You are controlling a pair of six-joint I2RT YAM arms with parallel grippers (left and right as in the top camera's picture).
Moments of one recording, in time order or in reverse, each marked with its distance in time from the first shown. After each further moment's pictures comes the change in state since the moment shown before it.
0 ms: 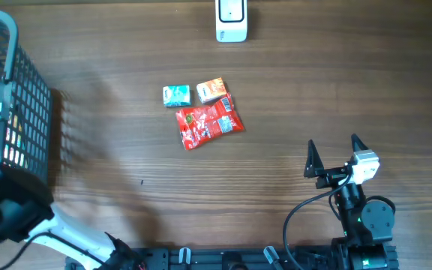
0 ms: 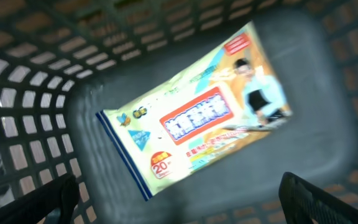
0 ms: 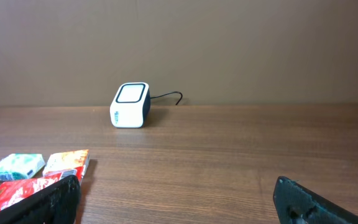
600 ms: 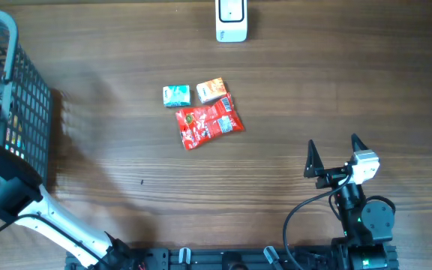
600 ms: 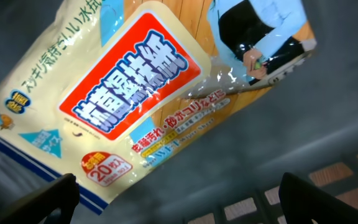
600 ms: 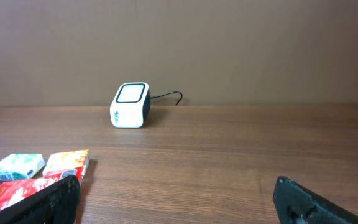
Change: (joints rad) left arm 0.033 0.212 -0.026 0.005 0.275 0.168; right arm 0.000 0.000 0.000 0.000 0.000 0.000
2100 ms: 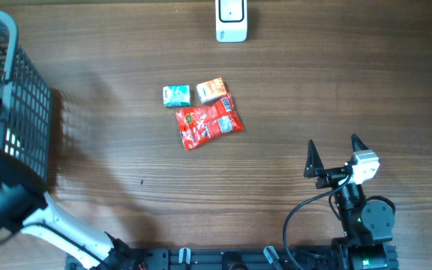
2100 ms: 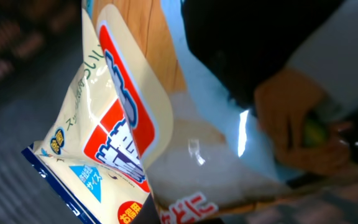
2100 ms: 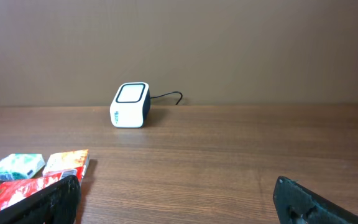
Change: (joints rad) left arm -0.018 -0.140 -0.110 0.234 -0.023 0.079; right arm 0.000 0.000 0.000 0.000 0.000 0.000
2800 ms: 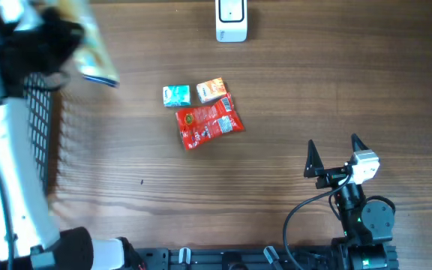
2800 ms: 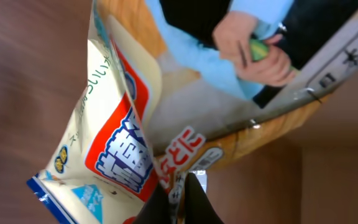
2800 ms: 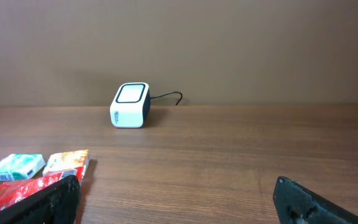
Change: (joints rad) left arm -0.529 -0.468 0.053 -0.070 0.514 -0.230; right arm 0.000 0.000 0.000 0.000 0.000 0.000
